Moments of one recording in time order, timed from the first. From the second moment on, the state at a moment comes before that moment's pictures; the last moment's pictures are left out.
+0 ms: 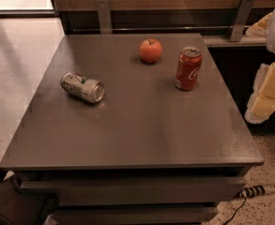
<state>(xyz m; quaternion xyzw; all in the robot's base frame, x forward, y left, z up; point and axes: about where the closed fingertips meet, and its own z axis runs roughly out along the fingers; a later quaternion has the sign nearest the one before) 0.438 -0.213 0.988 -0.60 0.78 -0.05 0.18</state>
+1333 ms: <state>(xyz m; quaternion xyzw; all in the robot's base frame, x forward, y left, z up) 0.503 -0.149 0.999 -0.56 0.80 0.03 0.23</state>
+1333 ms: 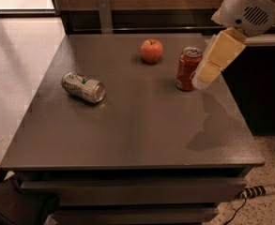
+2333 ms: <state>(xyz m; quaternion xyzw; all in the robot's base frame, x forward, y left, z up) 0.572 0.041 0.973 -0.60 0.78 0.05 0.17</state>
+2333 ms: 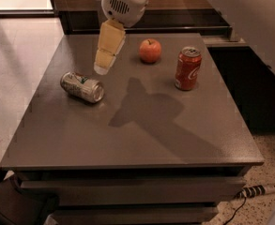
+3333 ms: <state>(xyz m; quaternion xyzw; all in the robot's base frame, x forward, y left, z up) 0.611 0.082 0.957 -0.58 0.80 0.00 0.12</state>
